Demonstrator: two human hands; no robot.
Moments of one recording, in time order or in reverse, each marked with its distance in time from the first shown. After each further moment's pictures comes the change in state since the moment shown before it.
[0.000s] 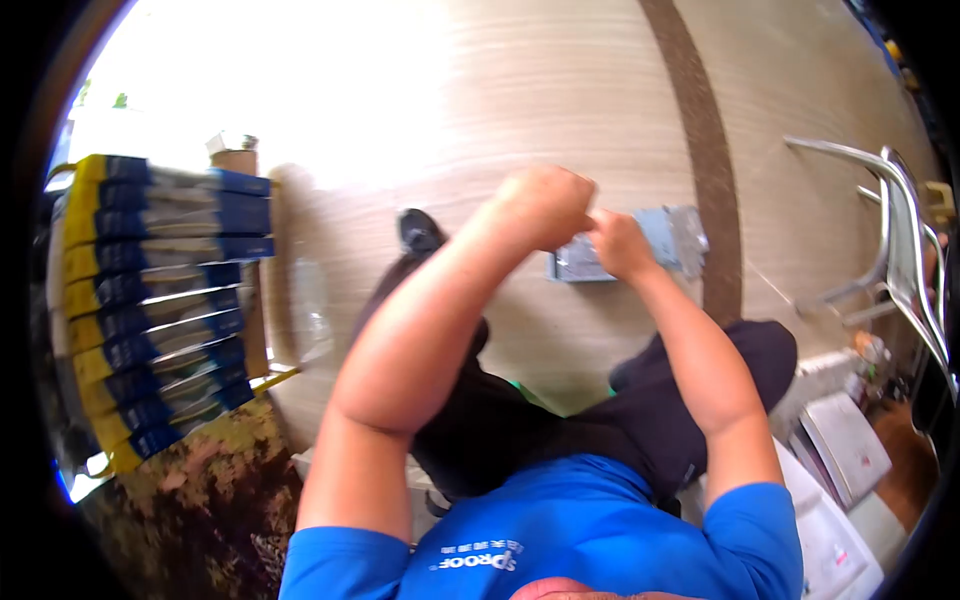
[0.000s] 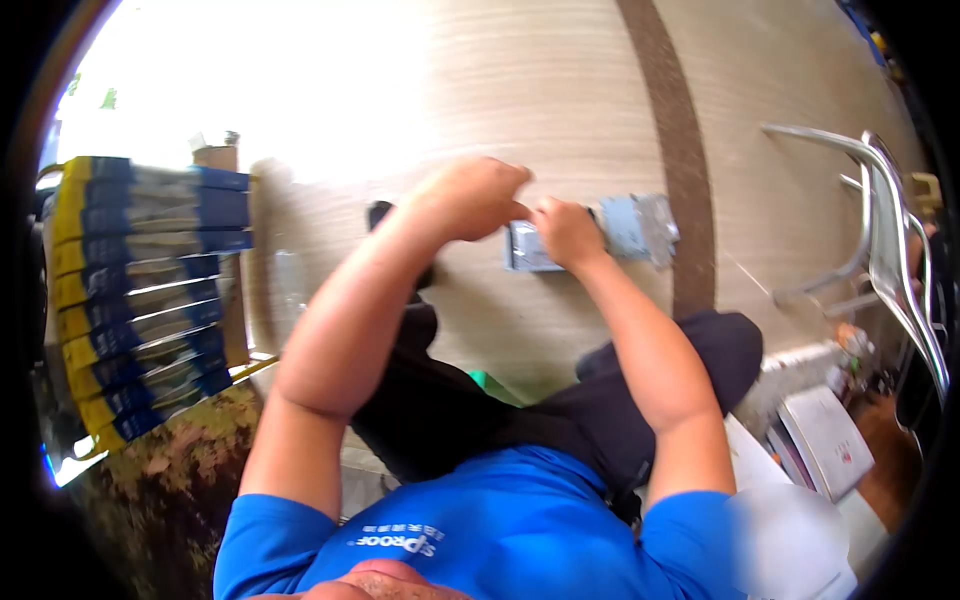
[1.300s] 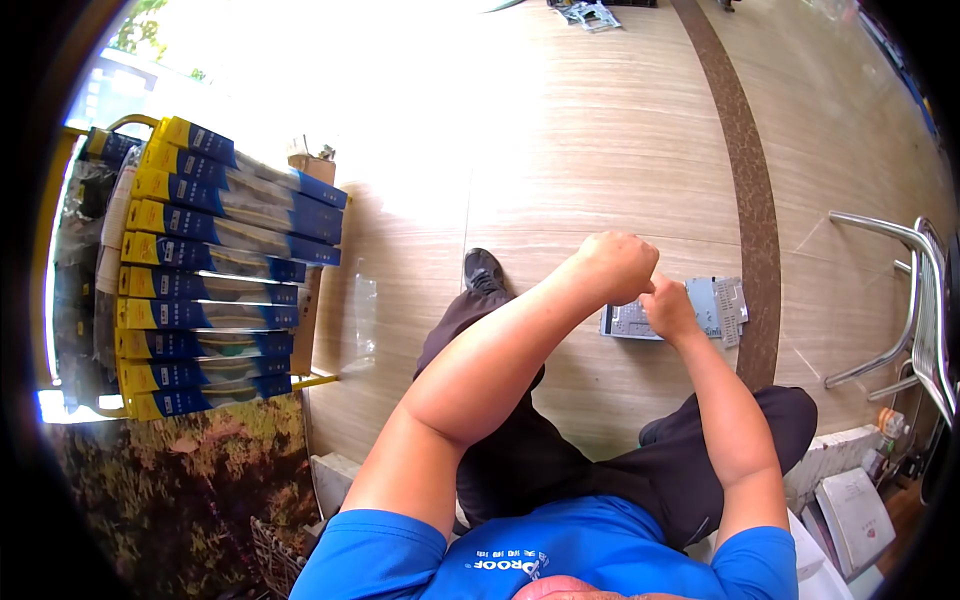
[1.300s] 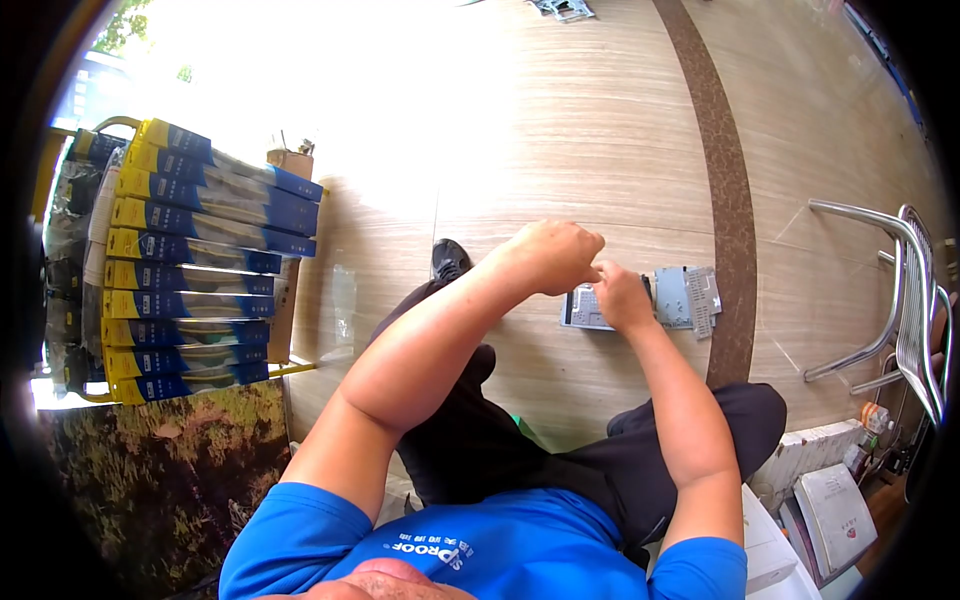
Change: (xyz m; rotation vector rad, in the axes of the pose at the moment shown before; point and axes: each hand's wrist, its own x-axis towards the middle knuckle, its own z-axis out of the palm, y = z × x) left_hand -0.002 0.002 -0.001 -0.031 0.000 -0.043; right_hand -0.002 -0.012 -0.002 0.092 0.026 -0.020
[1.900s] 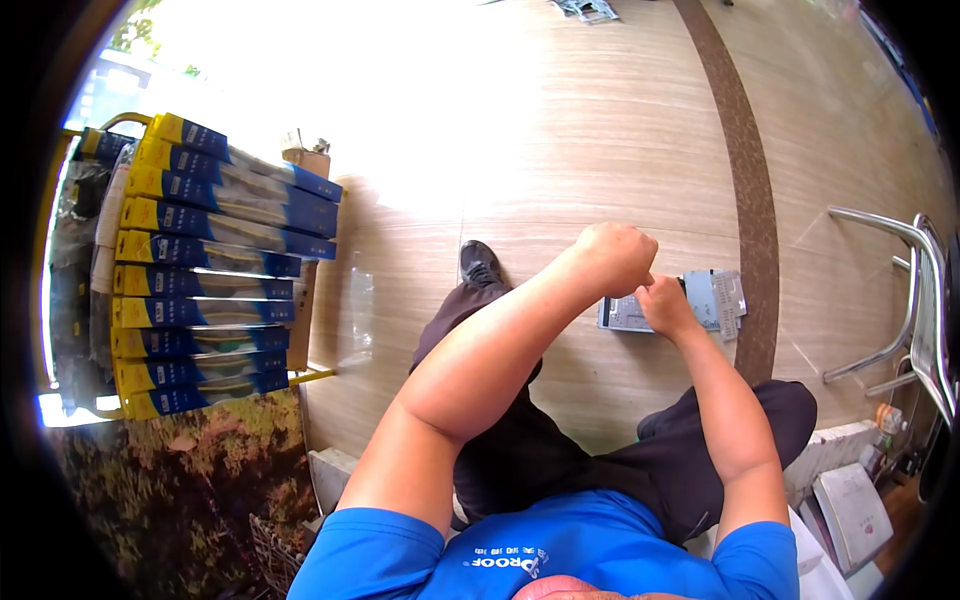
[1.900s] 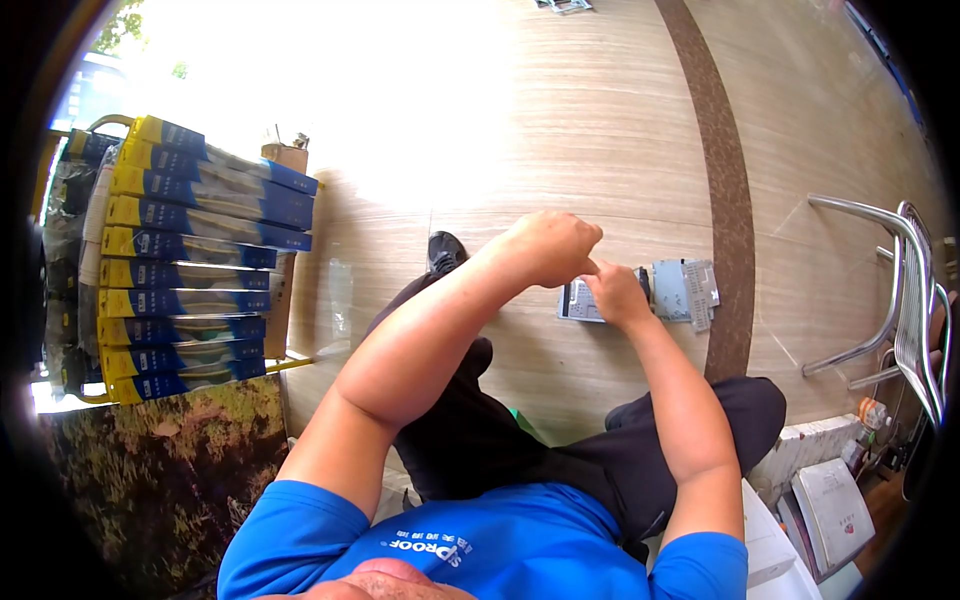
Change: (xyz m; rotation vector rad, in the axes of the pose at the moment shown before) left_hand 0.002 -0.001 0.002 0.006 0.036 -0.012; right_hand 0.000 -0.006 -0.003 0.043 -0.099 -0.065
